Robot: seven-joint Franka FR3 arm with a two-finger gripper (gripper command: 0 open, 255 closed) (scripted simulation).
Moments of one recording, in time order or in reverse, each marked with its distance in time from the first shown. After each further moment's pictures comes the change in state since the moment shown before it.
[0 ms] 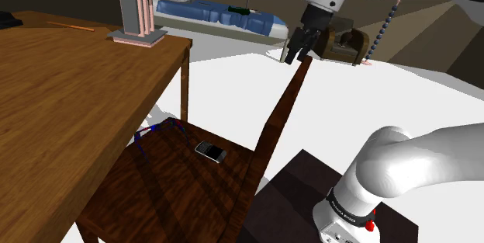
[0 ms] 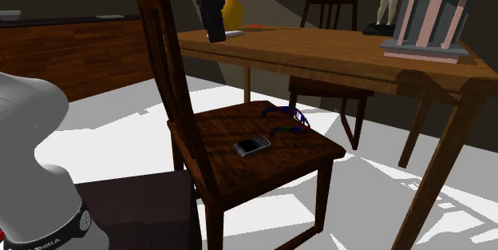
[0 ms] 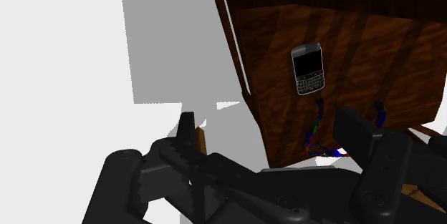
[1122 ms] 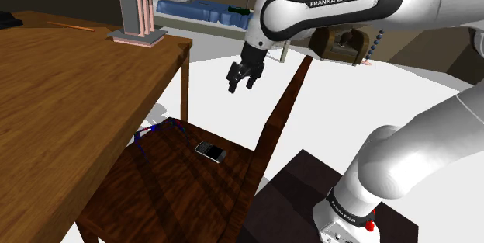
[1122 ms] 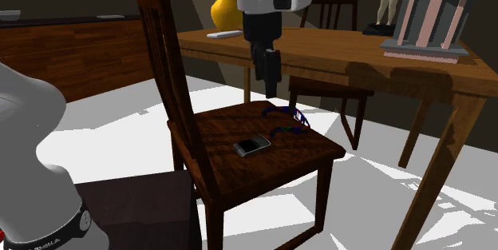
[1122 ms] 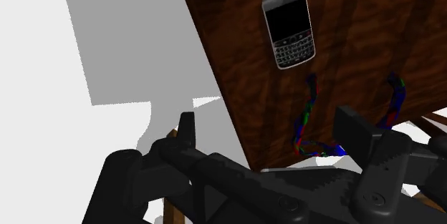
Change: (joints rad) arm 0.057 0.373 0.159 -0.058 0.094 0.424 0.186
